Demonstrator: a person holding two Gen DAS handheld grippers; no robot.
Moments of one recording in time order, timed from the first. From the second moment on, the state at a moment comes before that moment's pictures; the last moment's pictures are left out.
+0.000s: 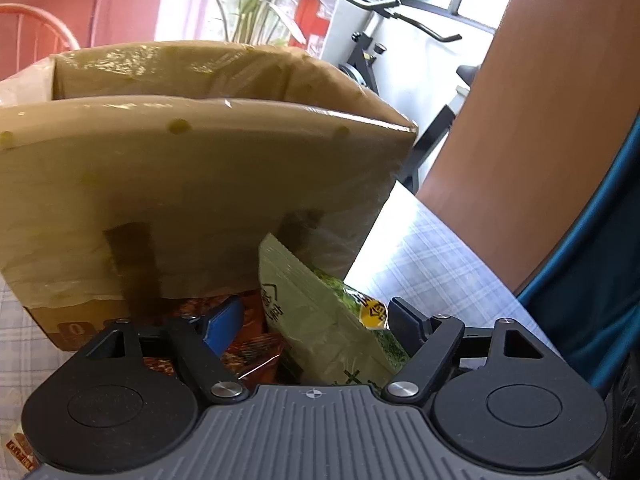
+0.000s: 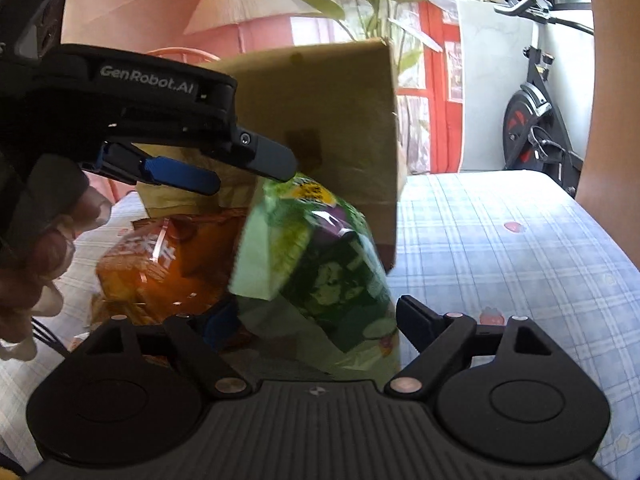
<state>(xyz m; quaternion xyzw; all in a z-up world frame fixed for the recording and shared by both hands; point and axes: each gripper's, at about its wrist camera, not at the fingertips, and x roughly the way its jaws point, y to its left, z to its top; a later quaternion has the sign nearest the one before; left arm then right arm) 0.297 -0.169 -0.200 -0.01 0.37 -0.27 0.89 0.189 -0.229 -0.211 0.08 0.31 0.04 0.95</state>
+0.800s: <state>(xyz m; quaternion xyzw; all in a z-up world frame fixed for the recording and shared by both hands) 0.308 -0.155 -0.149 0.00 0.36 -0.36 0.86 0.184 -0.223 -0.163 0.06 0.26 0.08 0.96</state>
